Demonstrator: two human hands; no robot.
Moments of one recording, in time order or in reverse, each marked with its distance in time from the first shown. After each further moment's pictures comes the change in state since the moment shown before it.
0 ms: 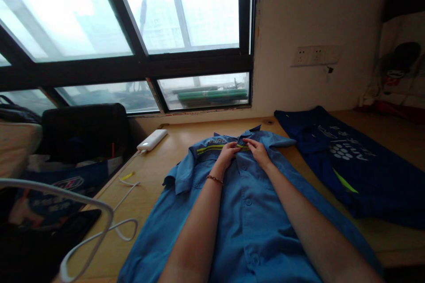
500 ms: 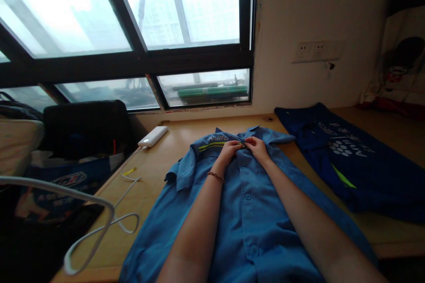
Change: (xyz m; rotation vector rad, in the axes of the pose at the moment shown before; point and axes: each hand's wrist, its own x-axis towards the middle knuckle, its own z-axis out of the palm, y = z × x) left_hand -0.003 -0.003 0.001 0.054 -0.077 0.028; right_hand -0.002 0.010 0.003 0.084 0.053 0.077
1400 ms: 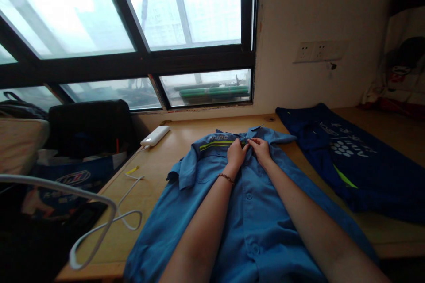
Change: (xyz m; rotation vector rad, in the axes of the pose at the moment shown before) left_hand -0.009 -0.004 0.033 1.125 0.464 0.208; right_hand -0.001 0.008 0.004 0.128 0.218 0.115
